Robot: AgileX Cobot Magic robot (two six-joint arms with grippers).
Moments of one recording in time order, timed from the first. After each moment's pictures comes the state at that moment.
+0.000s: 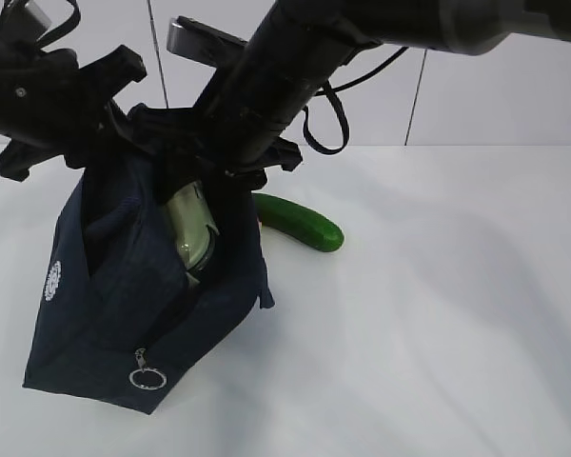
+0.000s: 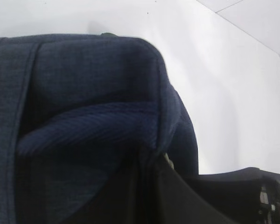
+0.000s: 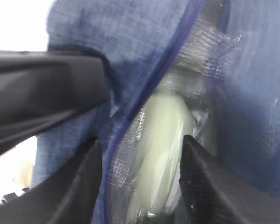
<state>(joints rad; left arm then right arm) -0.37 1.54 -1.08 -0.66 0.51 -0.16 0.60 2.06 -1.84 0.50 0.96 0.03</state>
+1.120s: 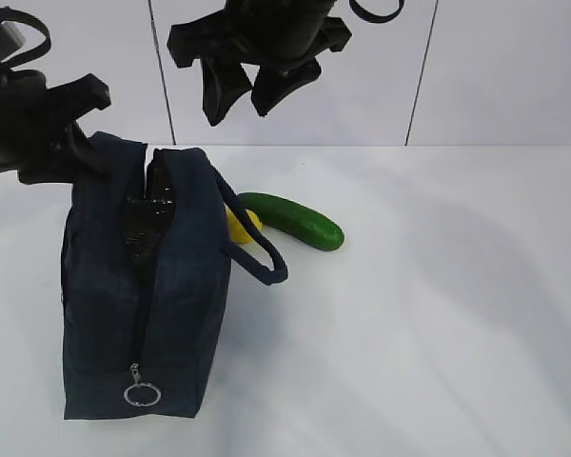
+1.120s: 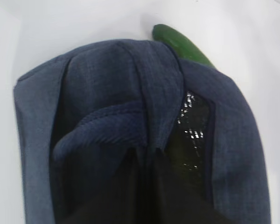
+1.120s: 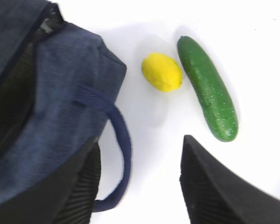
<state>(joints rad) -0.28 1.54 -1.08 -0.51 0.61 -0.16 0.60 2.04 -2.13 0.15 1.24 0.01</state>
